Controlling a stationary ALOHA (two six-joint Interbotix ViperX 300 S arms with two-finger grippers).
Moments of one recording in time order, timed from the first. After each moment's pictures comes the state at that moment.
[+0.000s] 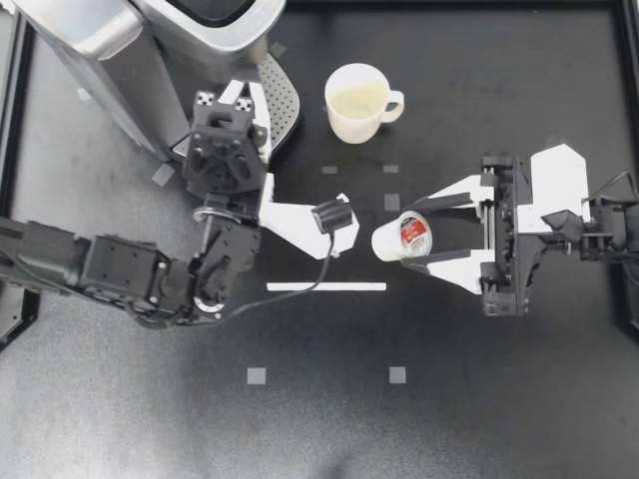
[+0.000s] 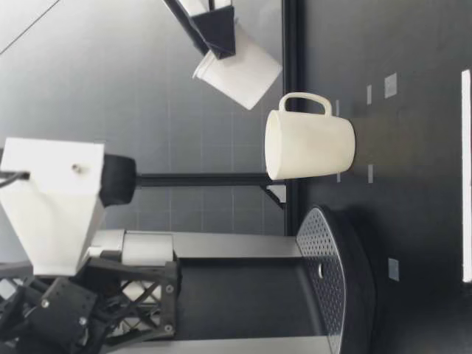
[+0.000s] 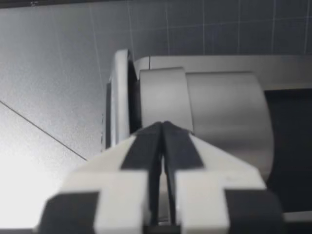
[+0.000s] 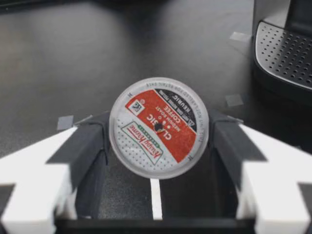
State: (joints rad) left arm -0.16 0.15 0.37 1.53 1.60 -0.46; right arm -0.05 -0.29 1.12 0.02 -0.57 0.07
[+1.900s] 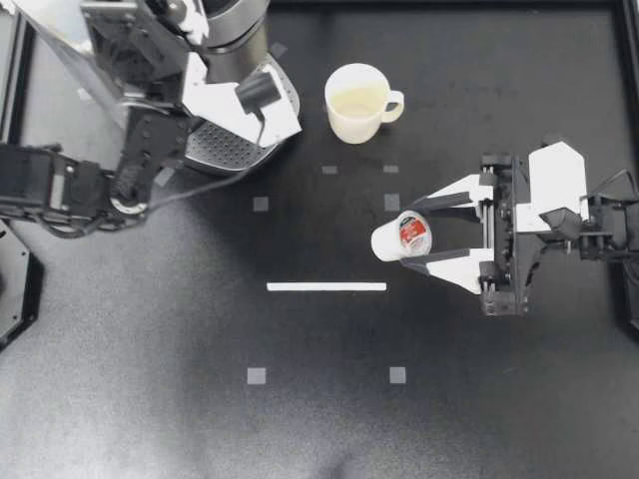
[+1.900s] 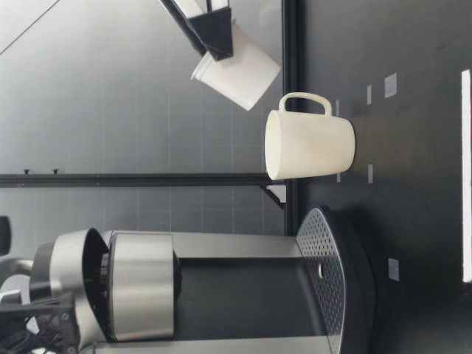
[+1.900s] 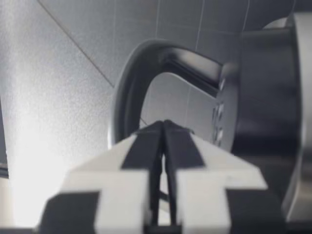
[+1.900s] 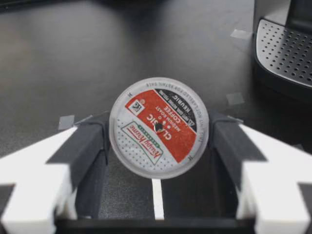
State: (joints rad) left arm 0.00 -0.09 0.42 1.72 1.56 -0.46; right arm -0.05 -0.30 1.11 0.02 -0.54 0.07
